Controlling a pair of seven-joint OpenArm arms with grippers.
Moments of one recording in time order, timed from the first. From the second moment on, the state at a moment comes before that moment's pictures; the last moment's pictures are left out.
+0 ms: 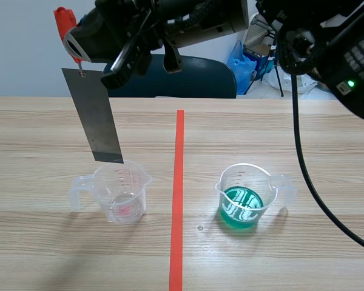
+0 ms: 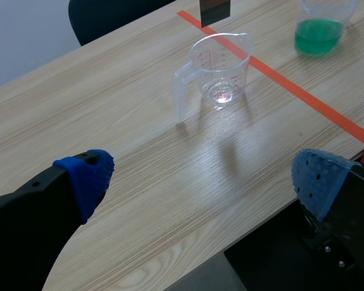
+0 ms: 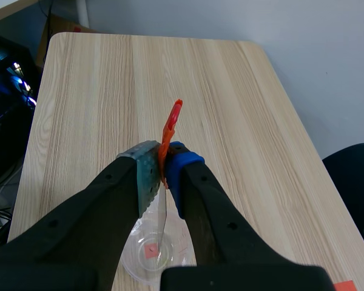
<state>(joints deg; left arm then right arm) 80.4 -20.1 -39.2 104.0 5.3 -34.1 -57.2 28.1 16.4 -33.2 106.2 42.8 38.2 -43.0</state>
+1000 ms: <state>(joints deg) 80.4 -20.1 -39.2 104.0 5.3 -34.1 -57.2 28.1 19.6 -31.3 106.3 45.6 38.2 -41.0</state>
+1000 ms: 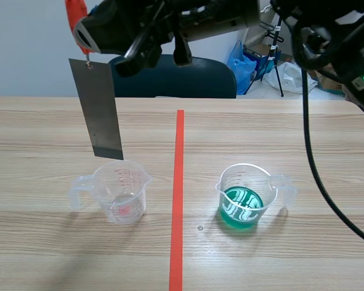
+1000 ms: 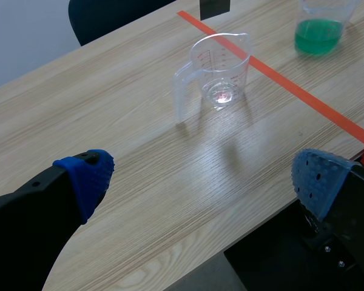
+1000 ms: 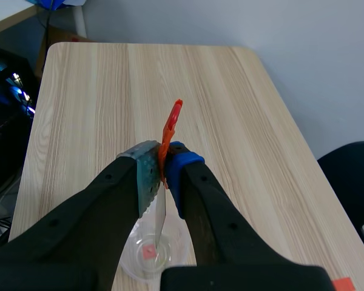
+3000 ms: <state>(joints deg) 80.4 -20.1 -39.2 104.0 5.3 -34.1 -57.2 -6.0 59.5 2.7 115.3 52.4 45.5 -16.3</state>
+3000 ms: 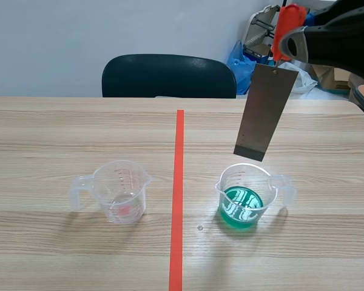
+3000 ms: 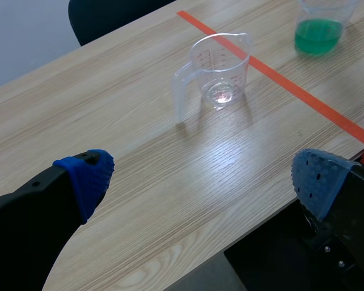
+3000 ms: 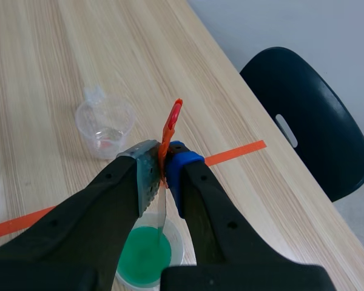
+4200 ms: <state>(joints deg) 80.4 -20.1 -39.2 104.0 5.3 -34.1 -57.2 -10.2 59.5 3.2 114.7 49.8 45.3 -16.0</state>
